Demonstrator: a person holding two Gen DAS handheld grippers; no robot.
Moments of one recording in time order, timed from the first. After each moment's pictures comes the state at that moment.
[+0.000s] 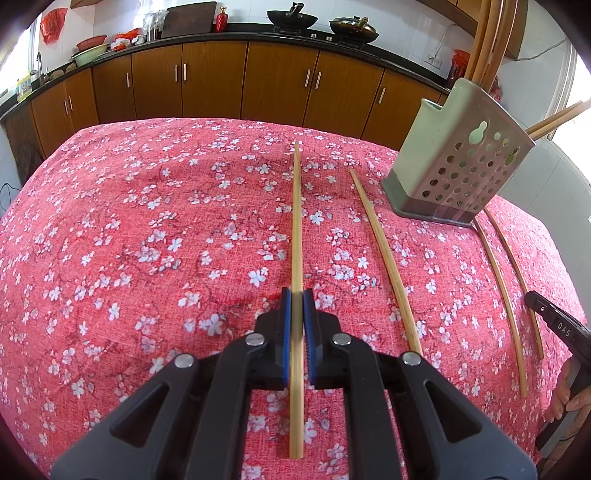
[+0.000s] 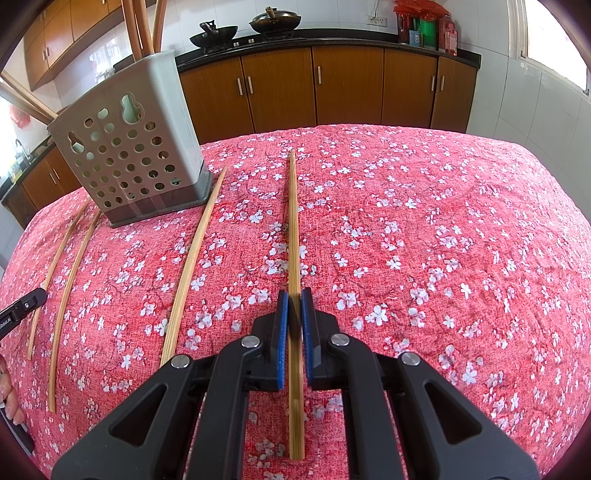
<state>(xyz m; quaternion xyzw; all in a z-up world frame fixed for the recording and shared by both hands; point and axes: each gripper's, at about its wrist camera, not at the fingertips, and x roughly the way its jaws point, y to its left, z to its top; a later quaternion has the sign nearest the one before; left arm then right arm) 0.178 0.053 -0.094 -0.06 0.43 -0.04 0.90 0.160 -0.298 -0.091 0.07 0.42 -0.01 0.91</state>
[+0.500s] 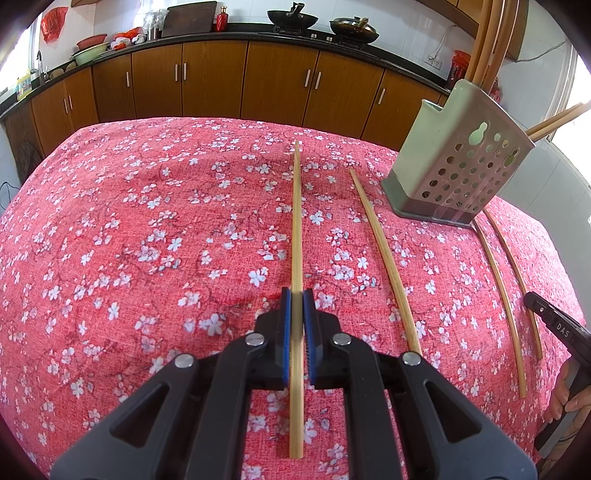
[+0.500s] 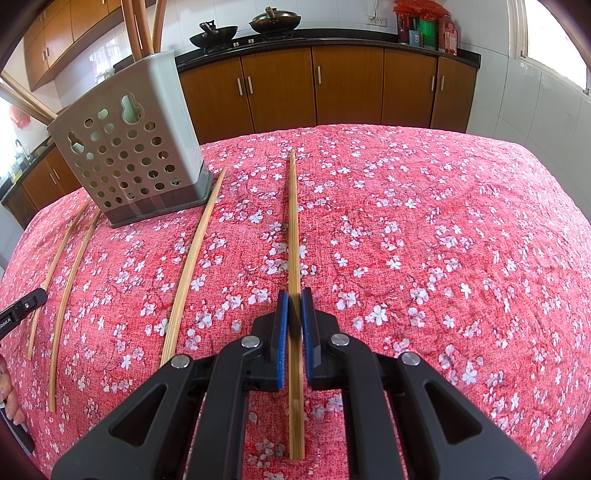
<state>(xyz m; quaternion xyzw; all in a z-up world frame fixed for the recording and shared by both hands) 0.178 0.053 -0.093 -0.07 0.43 -0.04 0.90 0.161 -0.298 -0.091 0.07 0.42 -0.01 0.91</state>
